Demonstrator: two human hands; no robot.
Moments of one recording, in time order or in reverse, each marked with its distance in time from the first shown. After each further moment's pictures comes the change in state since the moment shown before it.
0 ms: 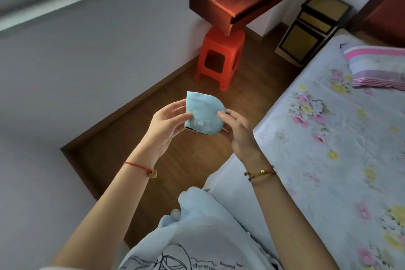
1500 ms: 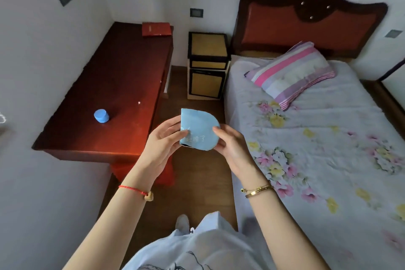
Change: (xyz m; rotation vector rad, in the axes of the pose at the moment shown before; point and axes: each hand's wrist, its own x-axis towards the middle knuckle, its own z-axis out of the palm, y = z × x) left_hand 0.650 0.234 0.328 0.251 -0.661 -0.113; right_hand 0.542 -0.278 -0.207 0.360 0.632 -0.192
